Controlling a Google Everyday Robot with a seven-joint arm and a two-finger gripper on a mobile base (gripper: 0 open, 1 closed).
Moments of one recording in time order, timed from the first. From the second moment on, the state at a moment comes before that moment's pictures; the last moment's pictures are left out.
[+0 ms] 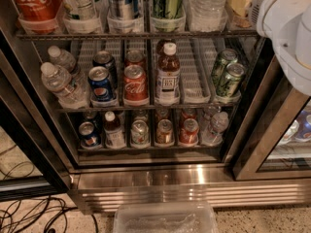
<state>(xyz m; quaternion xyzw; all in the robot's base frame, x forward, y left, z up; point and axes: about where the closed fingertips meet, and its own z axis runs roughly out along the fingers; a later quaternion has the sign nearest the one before) 0.636 -0.228 1.090 -0.08 0.69 -0.07 0.71</state>
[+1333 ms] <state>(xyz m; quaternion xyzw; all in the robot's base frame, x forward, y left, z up) 0.600 -0.225 1.125 -0.10 0.68 -0.02 0.72</state>
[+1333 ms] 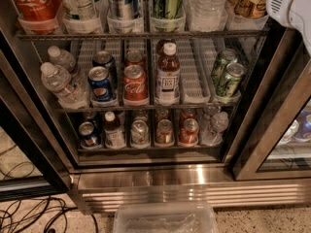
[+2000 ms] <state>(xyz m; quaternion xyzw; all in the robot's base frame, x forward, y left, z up) 0.558 -0.245 1.091 -0.15 0.71 -0.02 0.69</state>
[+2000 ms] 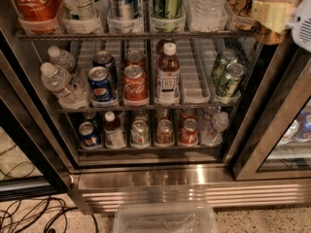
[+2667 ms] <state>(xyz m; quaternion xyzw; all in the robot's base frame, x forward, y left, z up) 0.510 -0.234 1.074 -0.24 0.73 0.02 0.64</state>
